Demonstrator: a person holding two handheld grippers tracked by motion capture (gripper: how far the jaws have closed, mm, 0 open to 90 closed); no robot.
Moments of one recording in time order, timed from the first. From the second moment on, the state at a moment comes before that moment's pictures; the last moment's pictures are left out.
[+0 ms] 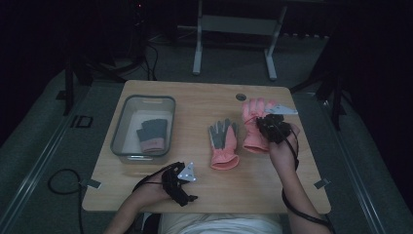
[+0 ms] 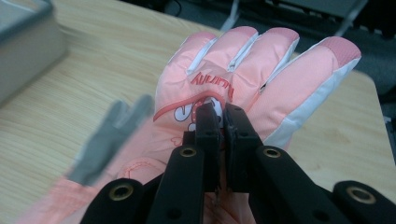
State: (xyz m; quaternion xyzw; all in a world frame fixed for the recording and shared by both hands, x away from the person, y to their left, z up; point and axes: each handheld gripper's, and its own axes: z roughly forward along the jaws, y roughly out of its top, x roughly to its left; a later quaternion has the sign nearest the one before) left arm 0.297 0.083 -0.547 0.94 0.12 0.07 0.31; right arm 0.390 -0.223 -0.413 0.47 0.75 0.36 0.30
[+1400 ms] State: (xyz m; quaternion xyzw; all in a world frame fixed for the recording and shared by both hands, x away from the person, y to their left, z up) left arm 0.295 0.077 -0.545 0.94 0.12 0.04 0.32; right arm 0.401 -0.129 -0.494 0.48 0.79 0.32 0.22
